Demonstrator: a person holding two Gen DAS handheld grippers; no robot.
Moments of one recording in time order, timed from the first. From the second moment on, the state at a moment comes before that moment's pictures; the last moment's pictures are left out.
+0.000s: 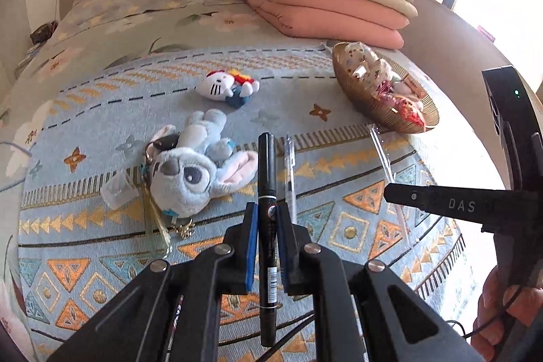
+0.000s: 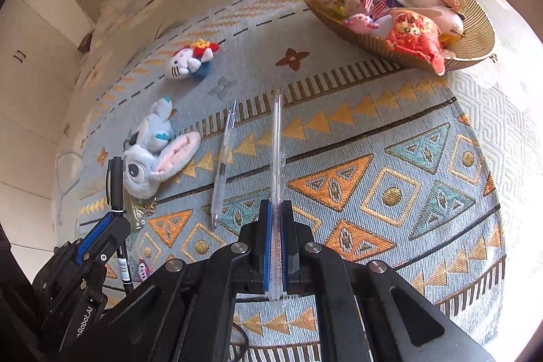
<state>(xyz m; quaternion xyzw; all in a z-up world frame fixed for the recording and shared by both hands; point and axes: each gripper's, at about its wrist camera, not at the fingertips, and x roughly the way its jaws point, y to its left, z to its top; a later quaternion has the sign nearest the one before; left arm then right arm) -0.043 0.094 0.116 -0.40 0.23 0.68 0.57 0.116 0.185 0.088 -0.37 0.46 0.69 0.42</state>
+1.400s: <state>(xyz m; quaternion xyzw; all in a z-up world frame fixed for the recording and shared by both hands) 0.053 0.361 0.130 -0.38 0.19 0.59 0.69 0.236 0.358 0.112 -0.28 0.50 0.63 0.52</state>
